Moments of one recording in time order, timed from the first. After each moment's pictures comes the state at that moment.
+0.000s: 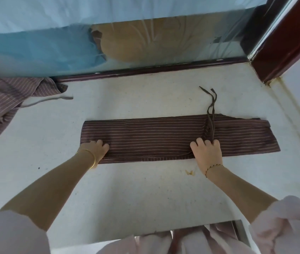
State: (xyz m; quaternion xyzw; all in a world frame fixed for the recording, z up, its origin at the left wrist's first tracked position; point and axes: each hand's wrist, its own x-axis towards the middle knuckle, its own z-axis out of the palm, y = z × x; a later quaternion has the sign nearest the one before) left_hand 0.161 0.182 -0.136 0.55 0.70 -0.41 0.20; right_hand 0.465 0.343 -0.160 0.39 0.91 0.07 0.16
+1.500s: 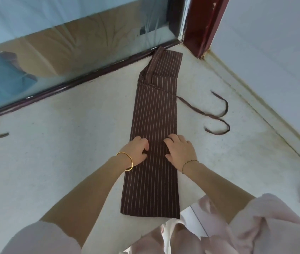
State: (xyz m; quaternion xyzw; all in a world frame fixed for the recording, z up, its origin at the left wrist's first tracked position) left_hand 0.331 0.307 -0.162 0.69 0.66 -0.04 0.31; right_hand 0.512 0.325 -0.174 0.51 0.85 -0.14 0.08
